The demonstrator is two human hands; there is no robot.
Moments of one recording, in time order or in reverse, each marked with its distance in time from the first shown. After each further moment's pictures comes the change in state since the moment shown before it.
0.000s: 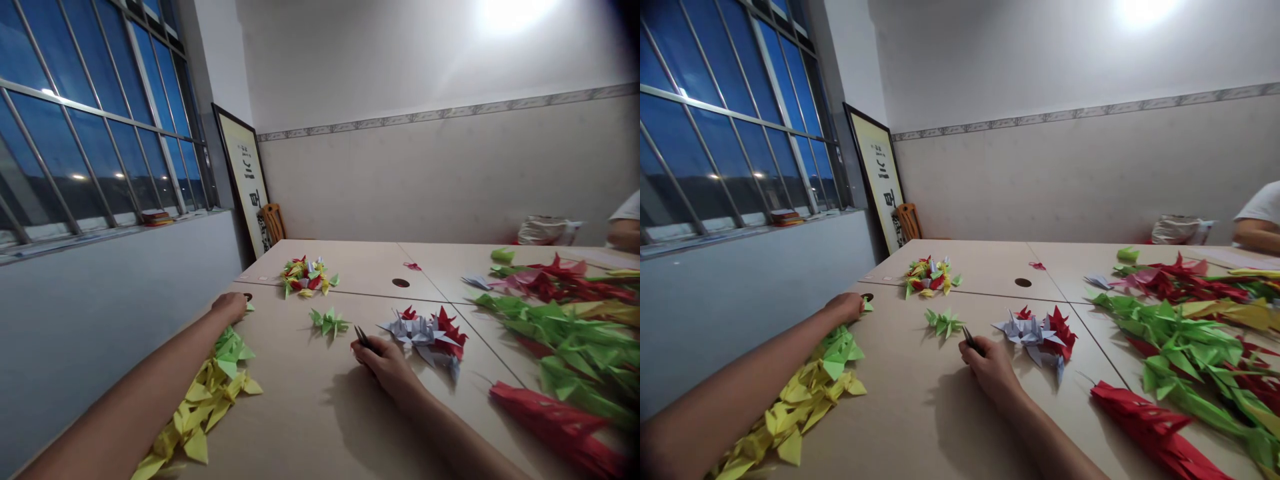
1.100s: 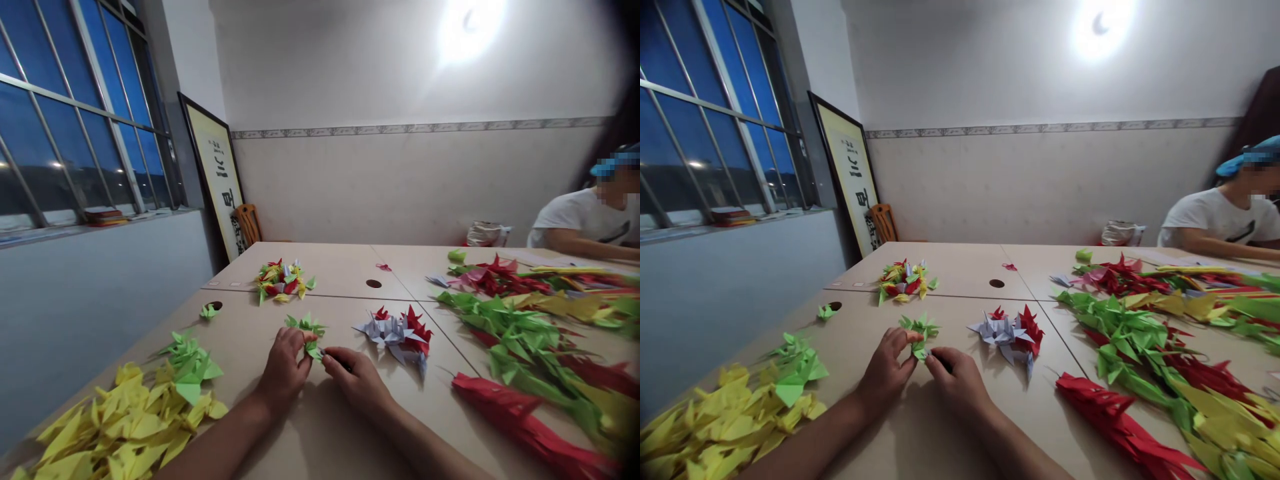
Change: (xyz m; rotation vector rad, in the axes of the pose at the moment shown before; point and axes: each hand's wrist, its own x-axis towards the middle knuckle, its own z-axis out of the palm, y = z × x) left_hand -0.113 0.145 0.060 -0.718 0.474 0.752; right_hand -0.012 -0.015 0.006 -0.257 -0.009 -0.300
